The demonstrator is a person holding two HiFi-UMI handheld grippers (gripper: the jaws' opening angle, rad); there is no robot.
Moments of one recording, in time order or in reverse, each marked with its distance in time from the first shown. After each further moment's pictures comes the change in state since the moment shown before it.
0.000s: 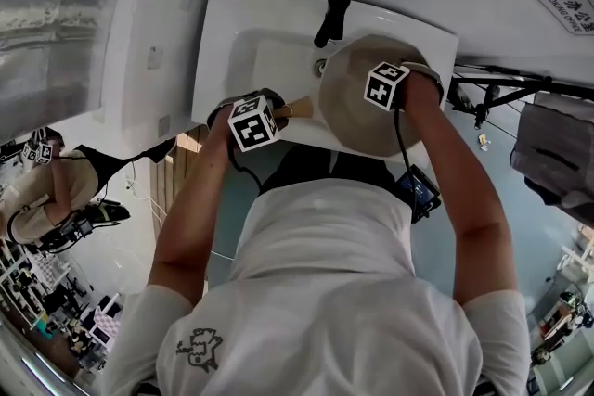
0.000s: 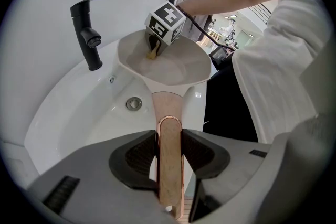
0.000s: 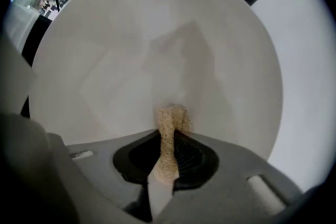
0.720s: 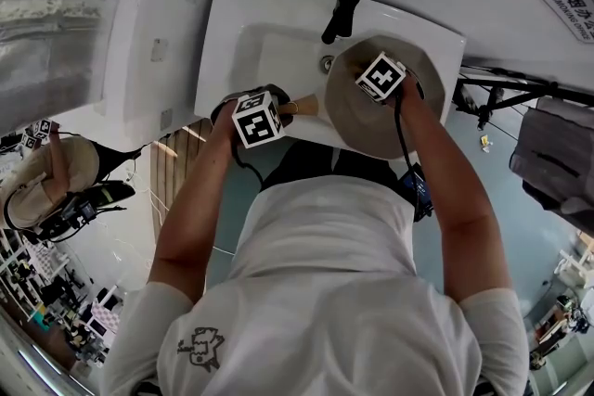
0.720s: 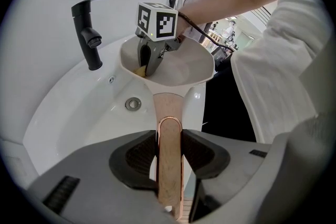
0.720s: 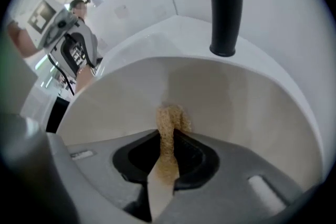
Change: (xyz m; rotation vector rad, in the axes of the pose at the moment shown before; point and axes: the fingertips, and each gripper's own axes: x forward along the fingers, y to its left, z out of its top) left arm -0.001 -0.001 0.000 -0.007 -0.010 -0.005; right arm -0.044 0.021 0.109 0.370 -0.529 0.311
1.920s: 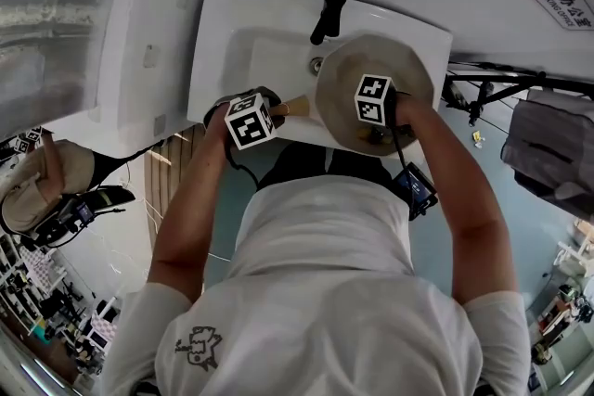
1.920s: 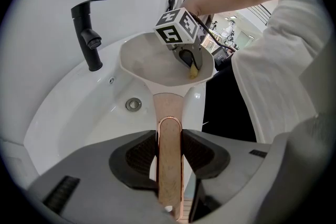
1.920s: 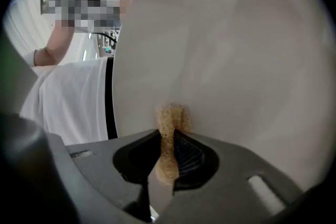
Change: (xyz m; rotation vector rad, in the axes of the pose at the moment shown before) left arm -0.001 -0.002 -0.001 0.007 -0.003 0.002; right arm -0.041 0.128 -0.141 0.038 0.647 0.626
